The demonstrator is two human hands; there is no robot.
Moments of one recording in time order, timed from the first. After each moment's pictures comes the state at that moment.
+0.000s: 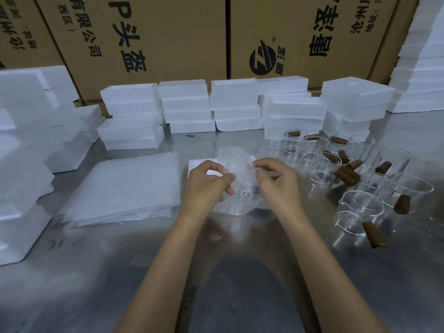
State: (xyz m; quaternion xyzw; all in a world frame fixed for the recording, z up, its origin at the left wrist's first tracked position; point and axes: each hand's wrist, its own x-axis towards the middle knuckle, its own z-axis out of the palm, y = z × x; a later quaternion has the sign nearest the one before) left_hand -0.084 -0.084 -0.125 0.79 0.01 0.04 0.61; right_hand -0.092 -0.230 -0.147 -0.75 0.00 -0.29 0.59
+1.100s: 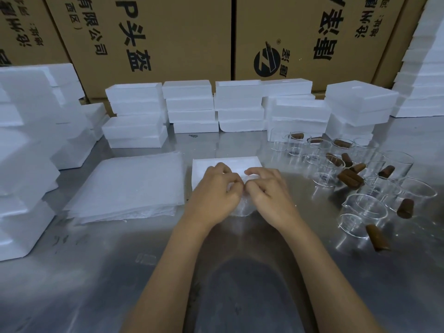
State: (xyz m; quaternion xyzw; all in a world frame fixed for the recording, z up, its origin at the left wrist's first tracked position) left_hand -0.076 -0.080 -0.148 0.91 -0.19 0.11 0.35; right_hand -0.093 -0.228 -0.160 -0.89 -0.07 -0.16 0.42
